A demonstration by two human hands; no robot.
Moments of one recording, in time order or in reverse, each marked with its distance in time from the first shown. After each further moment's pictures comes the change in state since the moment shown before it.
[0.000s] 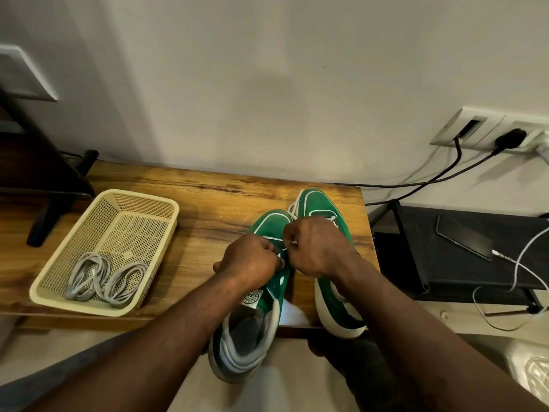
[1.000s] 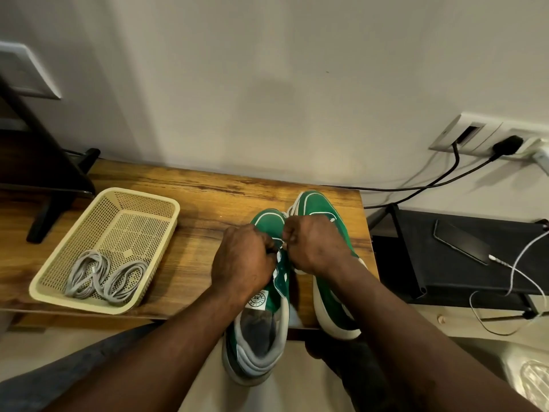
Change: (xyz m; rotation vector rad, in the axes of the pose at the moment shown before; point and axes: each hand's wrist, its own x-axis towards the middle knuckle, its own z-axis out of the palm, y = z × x) left_hand 0.004 -0.014 0.001 0.546 0.353 0.420; right_hand 0.004 -0.002 0.008 0.080 0.156 0.088
